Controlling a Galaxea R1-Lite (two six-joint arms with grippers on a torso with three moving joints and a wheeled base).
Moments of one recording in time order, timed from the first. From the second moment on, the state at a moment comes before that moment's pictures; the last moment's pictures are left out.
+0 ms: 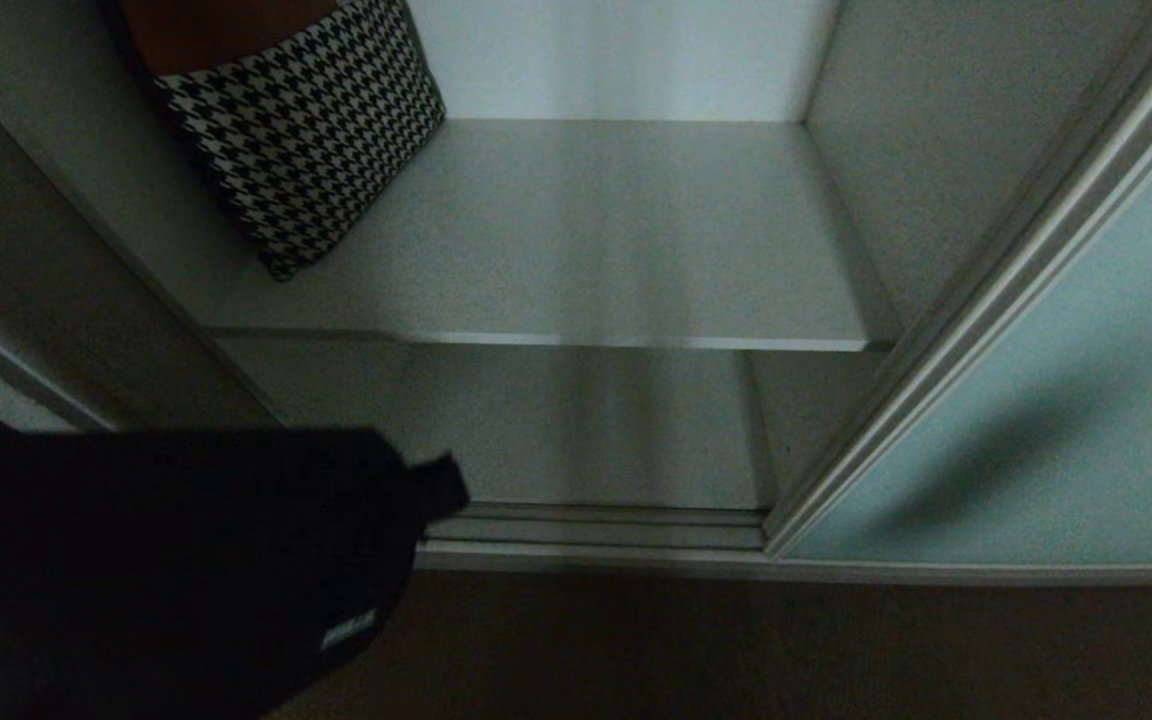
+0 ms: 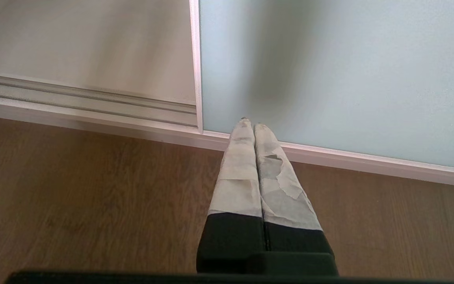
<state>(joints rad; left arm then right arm) -0.33 0.91 -1.59 0.67 0.10 -0.13 0.00 0.00 0.00 -0.01 0.02 -0.06</state>
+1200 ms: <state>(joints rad) -0.19 0.75 -1.21 0.66 0.06 -0.17 0.00 0.00 0.00 -0.01 0.02 -0.06</state>
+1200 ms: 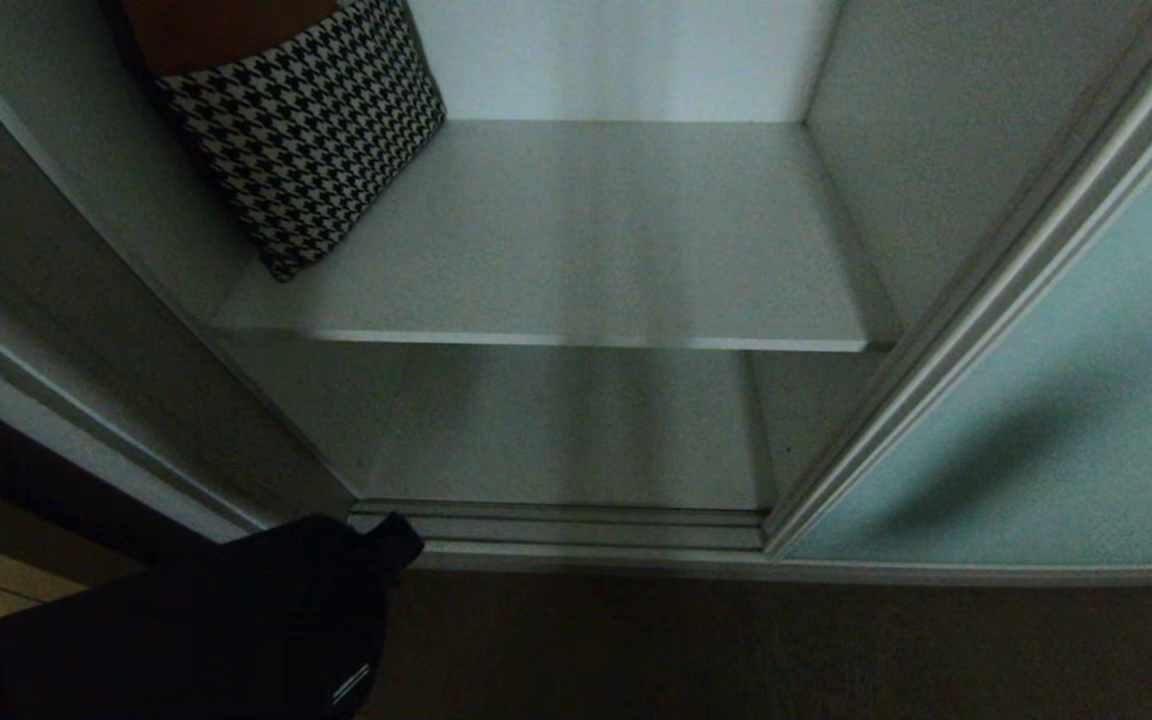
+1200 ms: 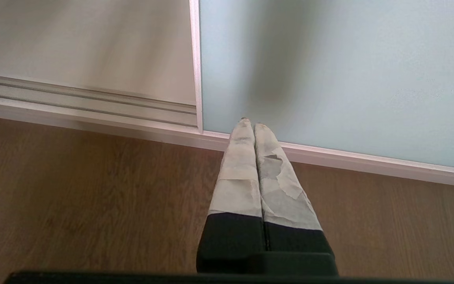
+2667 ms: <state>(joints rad) -0.18 0.74 -1.13 0.61 0.07 -0.11 0.00 0.00 0.00 -0.01 0.02 -0.06</state>
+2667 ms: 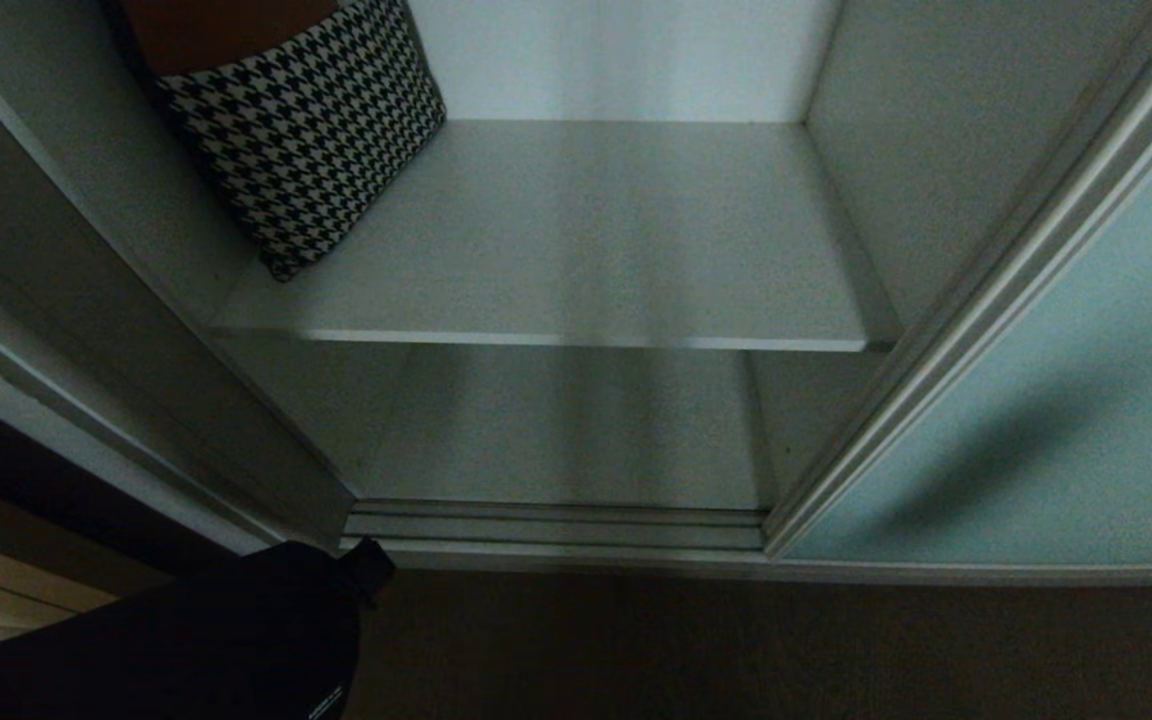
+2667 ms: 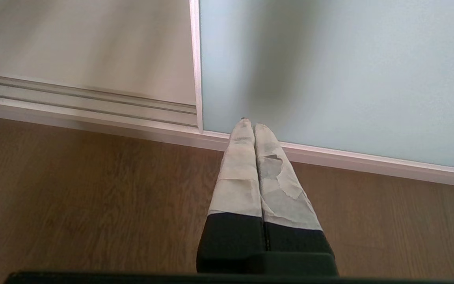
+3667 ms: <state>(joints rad) -0.10 0.58 -0.97 0.60 0.06 -0.11 0.00 0.00 0.00 -0.01 0.02 -0.06</state>
